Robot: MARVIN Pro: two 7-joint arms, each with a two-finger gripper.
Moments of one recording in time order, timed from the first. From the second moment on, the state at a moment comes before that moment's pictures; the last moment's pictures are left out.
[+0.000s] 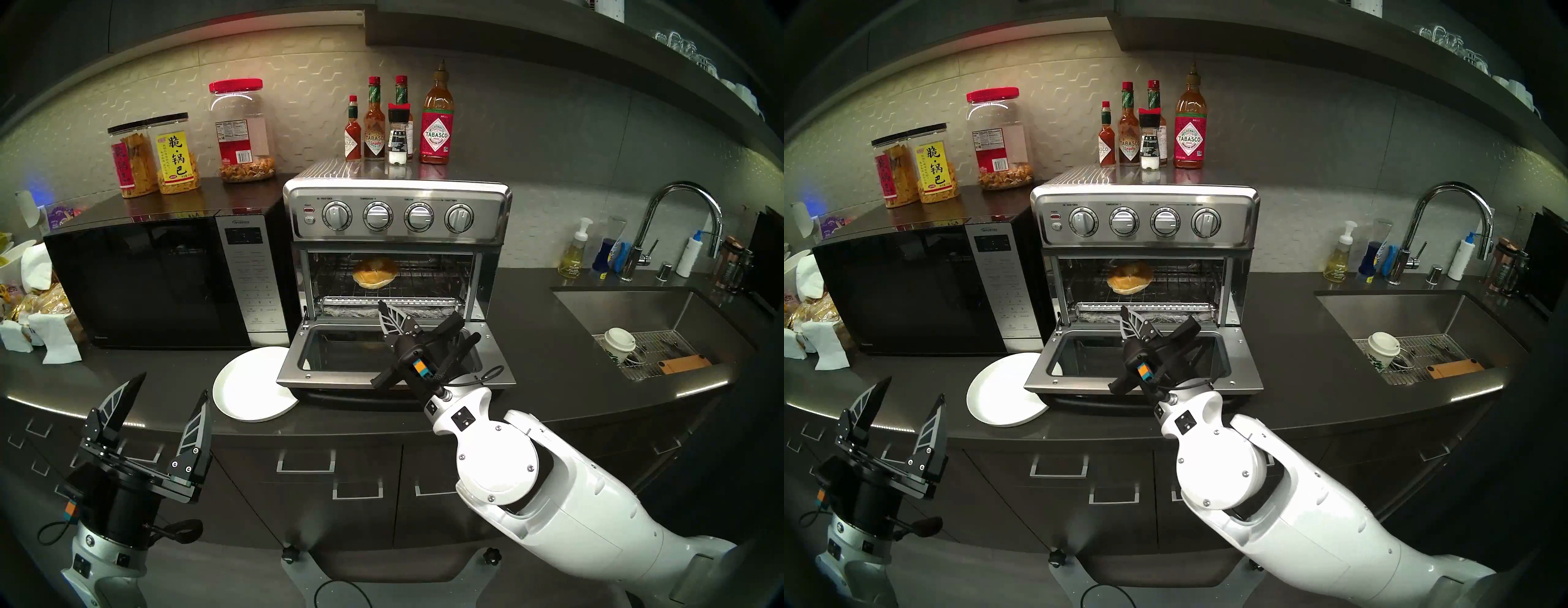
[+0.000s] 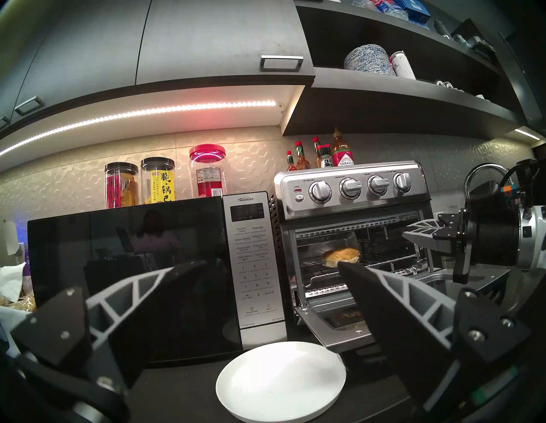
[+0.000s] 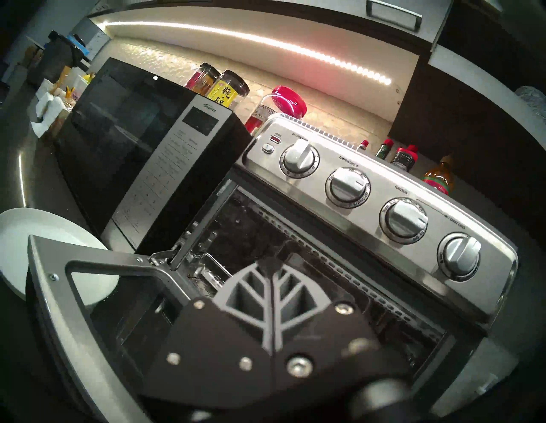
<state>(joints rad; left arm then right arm) 2.78 -1.32 -1.96 -2.42 -0.37 -0.65 -0.14 -1.43 -0.99 0.80 -2.15 -0.18 0.27 -0.27</state>
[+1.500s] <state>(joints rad) 2.78 -1.33 -1.96 -2.42 -0.37 -0.64 -0.14 -1.58 -0.86 0.69 -2.14 -0.31 0.31 -0.31</state>
